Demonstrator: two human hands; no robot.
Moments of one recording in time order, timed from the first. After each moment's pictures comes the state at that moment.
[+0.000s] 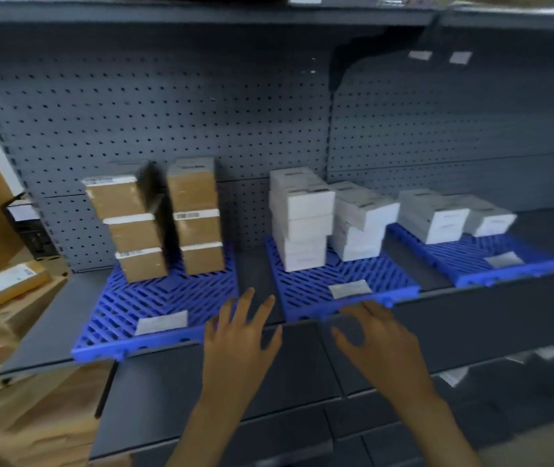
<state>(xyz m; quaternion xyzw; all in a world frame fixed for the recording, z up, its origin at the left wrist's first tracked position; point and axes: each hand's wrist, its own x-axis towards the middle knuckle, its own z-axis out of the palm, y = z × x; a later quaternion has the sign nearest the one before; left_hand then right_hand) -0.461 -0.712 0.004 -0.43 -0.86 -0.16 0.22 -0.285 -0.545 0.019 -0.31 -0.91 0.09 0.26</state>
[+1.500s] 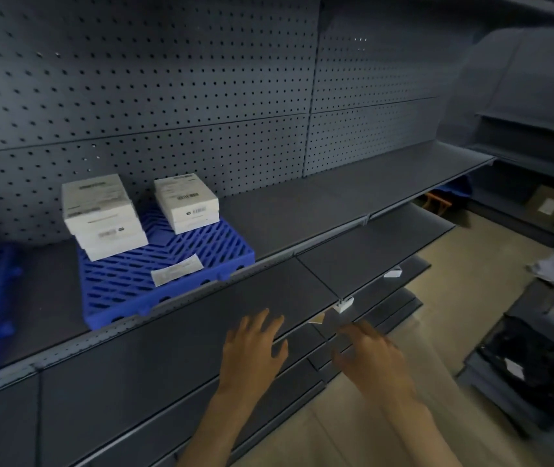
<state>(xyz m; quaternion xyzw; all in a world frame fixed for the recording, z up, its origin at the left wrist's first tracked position) -0.072 -0.150 -0.099 -0.61 -0.77 -0.19 -0.01 0.144 -0.078 -0.066 -0.53 -0.84 0.09 0.10</state>
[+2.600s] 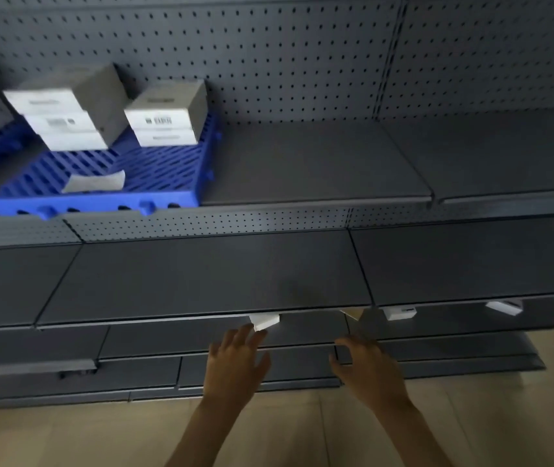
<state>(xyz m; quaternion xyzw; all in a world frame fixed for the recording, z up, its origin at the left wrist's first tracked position) 0.040 -0.040 -0.282 -0.38 -0.92 -0.10 -0.01 0.196 0.165 -0.257 -0.31 -0.93 0.19 -0.02</state>
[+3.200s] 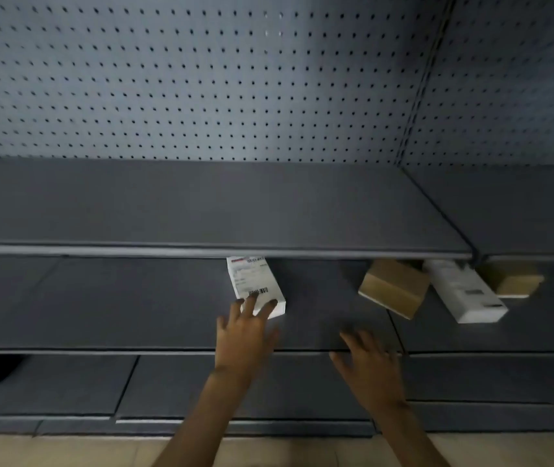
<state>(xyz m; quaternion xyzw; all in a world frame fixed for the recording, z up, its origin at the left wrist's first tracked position) -0.070 0.047 -0.642 -0.34 -0.93 -0.11 0.08 0.093 0.239 -0.685 -0.28 -0.95 0.03 0.10</state>
